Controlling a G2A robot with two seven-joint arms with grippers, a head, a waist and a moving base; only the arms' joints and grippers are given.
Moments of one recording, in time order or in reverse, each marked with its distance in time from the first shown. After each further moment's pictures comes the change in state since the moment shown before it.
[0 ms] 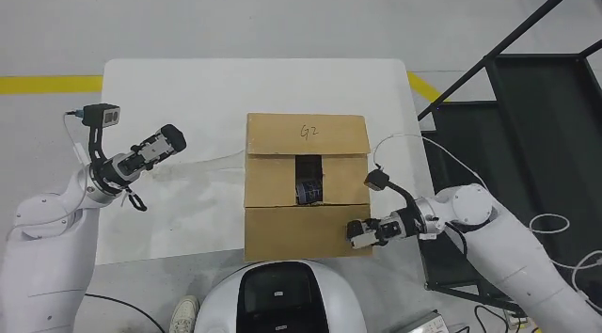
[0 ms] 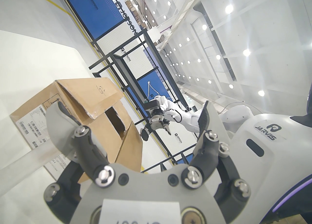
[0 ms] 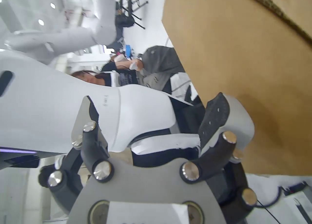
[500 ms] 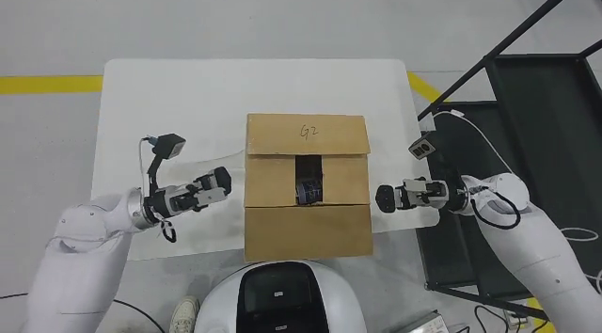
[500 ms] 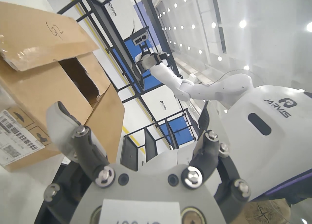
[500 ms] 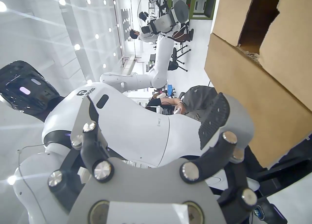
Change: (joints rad) left arm 0.066 0.003 0.167 -0.123 0.094 0.075 -0.091; right arm -0.016 0.003 0.158 0.127 0.335 0.074 0.074
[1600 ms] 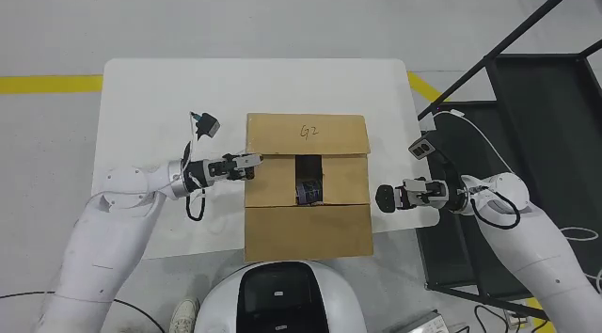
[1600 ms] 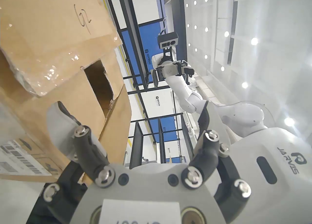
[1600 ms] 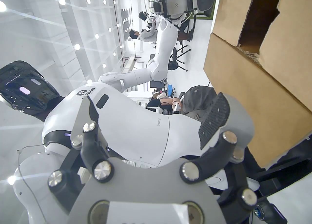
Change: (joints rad) left arm -0.277 -0.039 0.249 0.240 0.035 0.244 0.106; right arm 0.000 0.000 -0.001 0.000 -0.001 0.000 0.000
